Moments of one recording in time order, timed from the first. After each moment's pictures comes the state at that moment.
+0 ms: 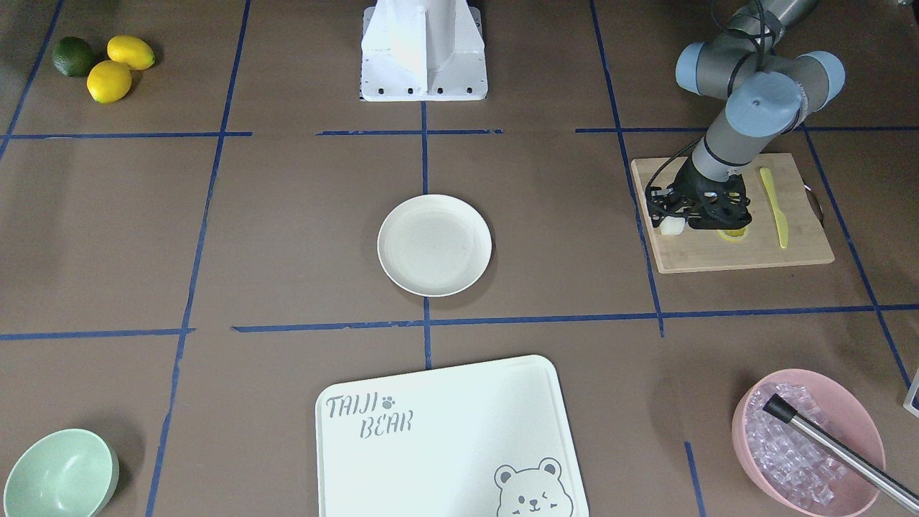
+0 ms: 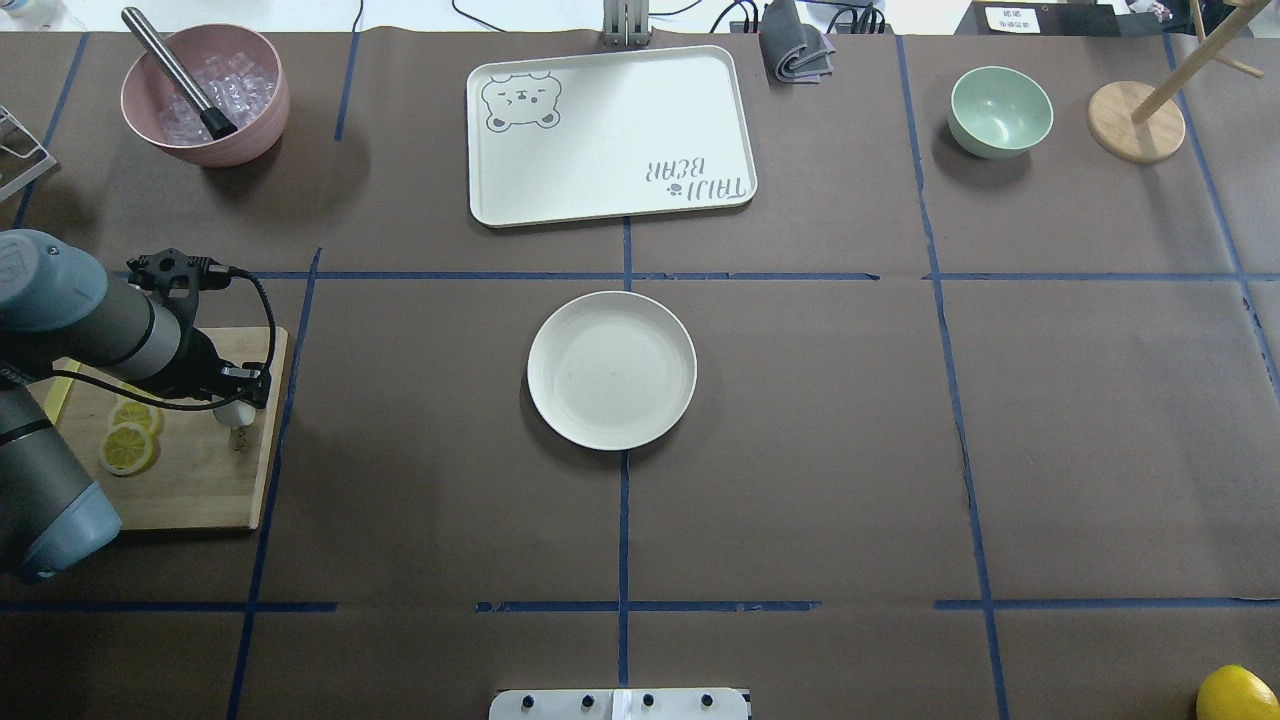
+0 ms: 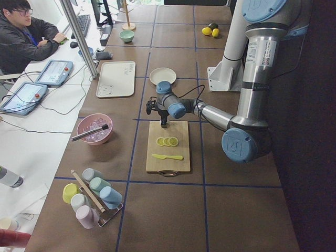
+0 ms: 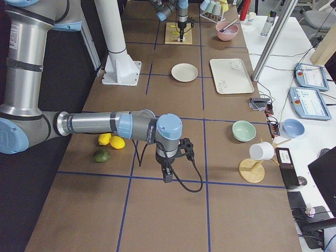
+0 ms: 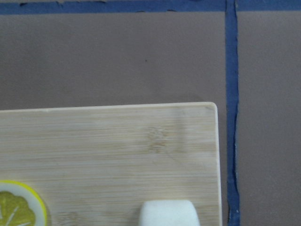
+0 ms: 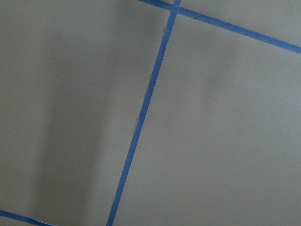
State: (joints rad) left arm -0.74 -1.67 -1.75 -1.97 -2.05 -0.98; right arm 1.60 -1.79 1.88 -1.77 2.27 -0.38
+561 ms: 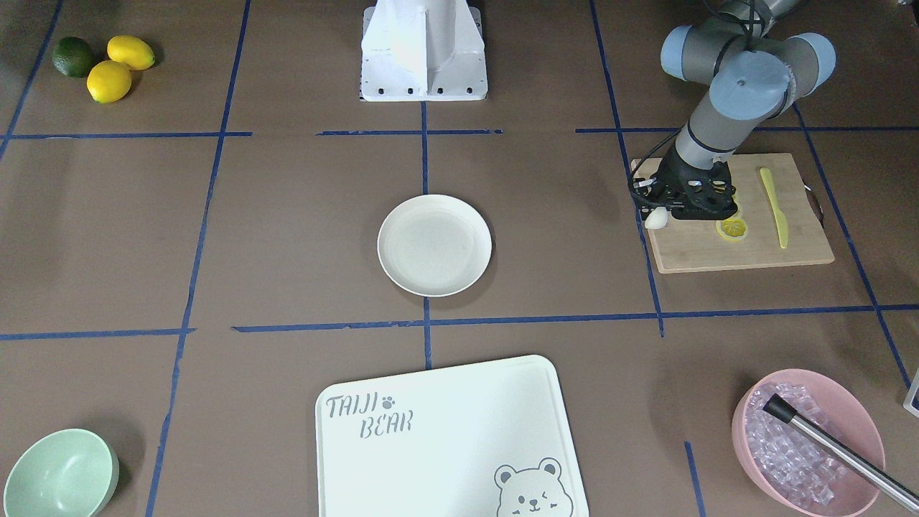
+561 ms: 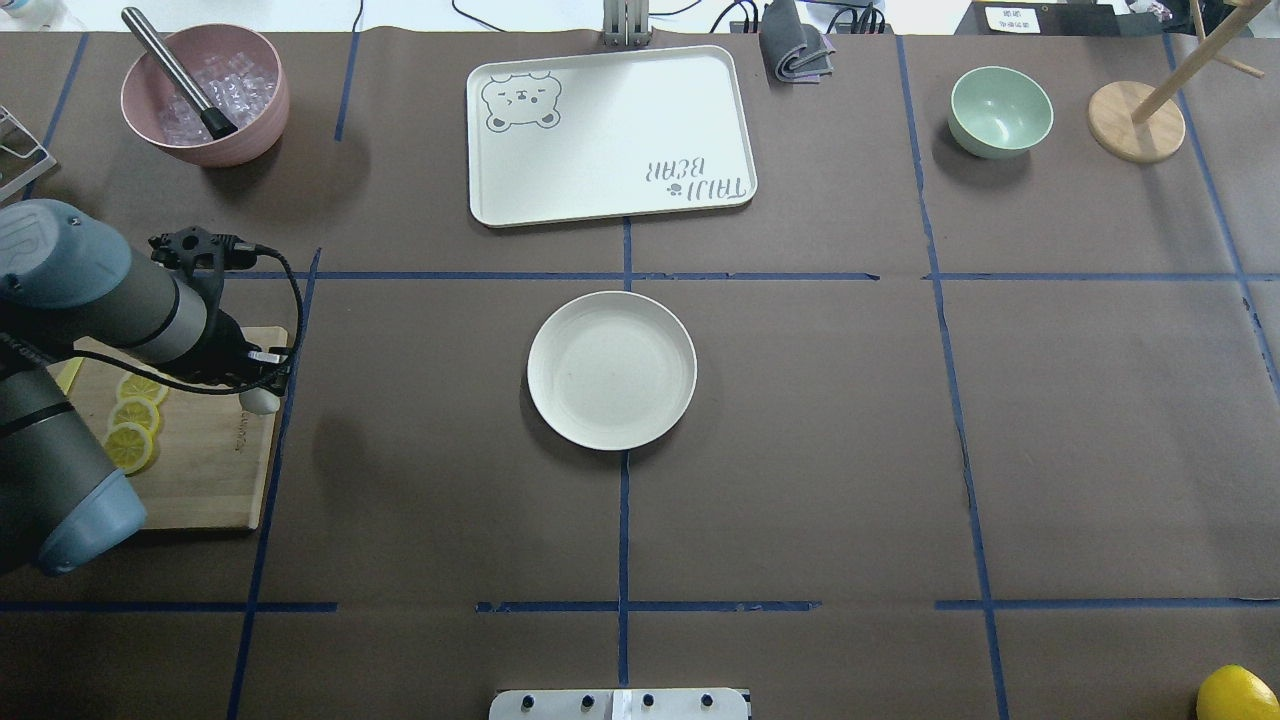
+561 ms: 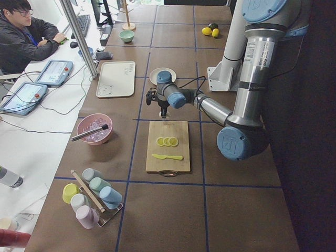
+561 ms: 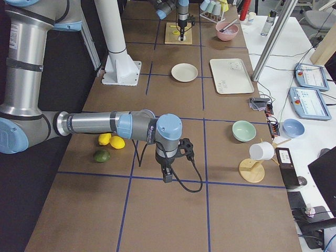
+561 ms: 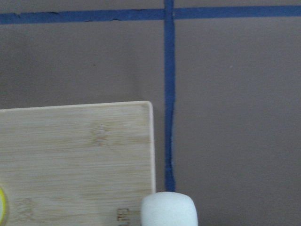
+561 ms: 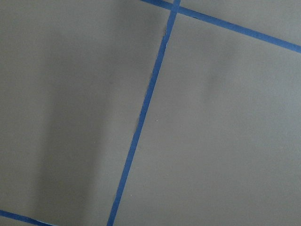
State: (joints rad) left arm -0.74 -1.77 -1.85 -1.77 -2.05 -1.01; right arm 1.60 -1.79 1.88 -1.77 2.27 -0.38
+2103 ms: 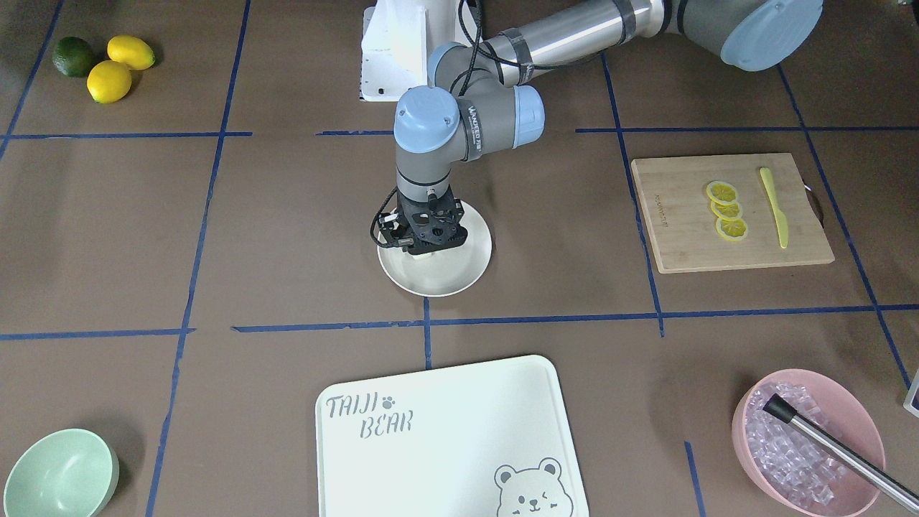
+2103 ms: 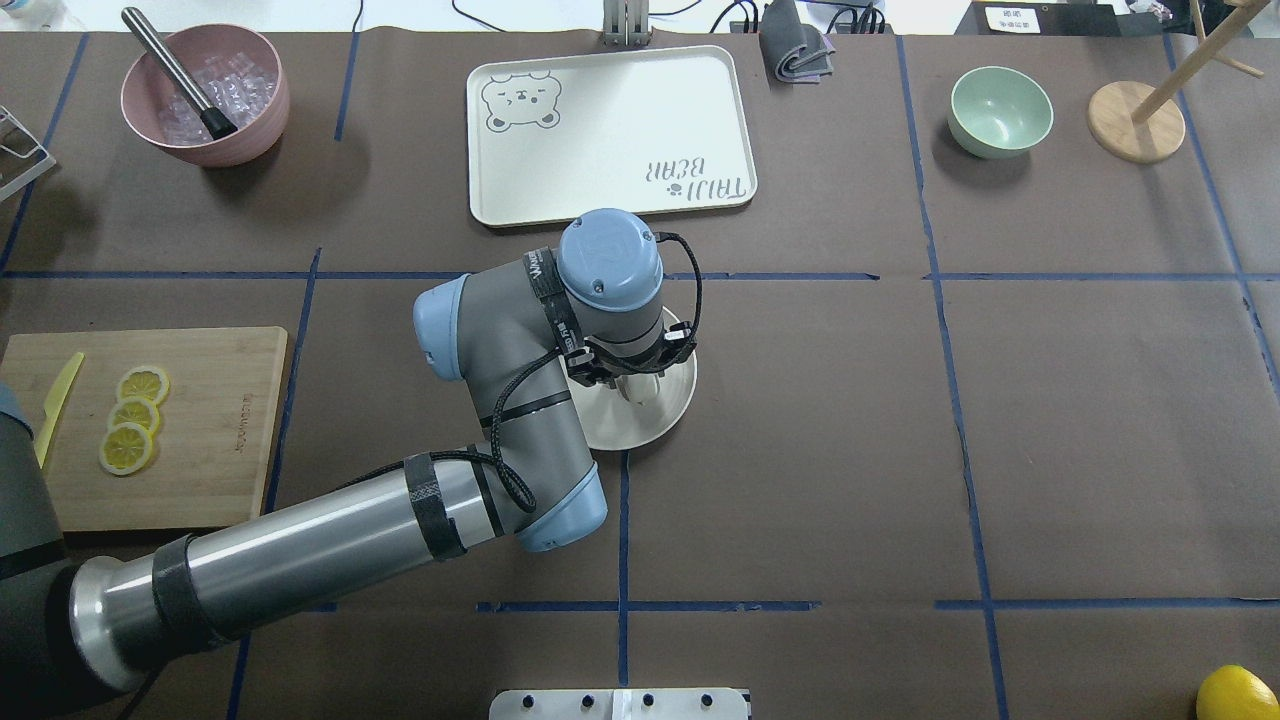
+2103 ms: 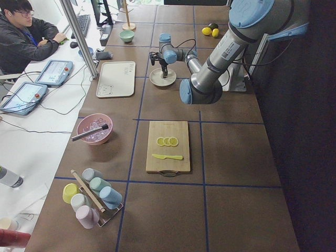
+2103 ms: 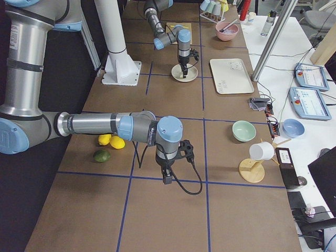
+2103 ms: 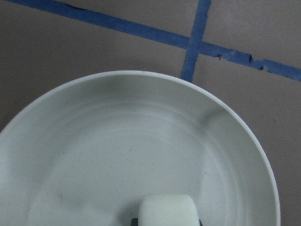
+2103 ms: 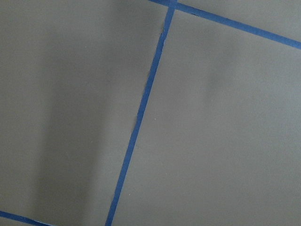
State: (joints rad) left arm -0.49 -2.51 -1.26 -1.77 -1.87 -1.48; right arm 1.60 -1.78 1.86 -1.77 2.27 -0.38
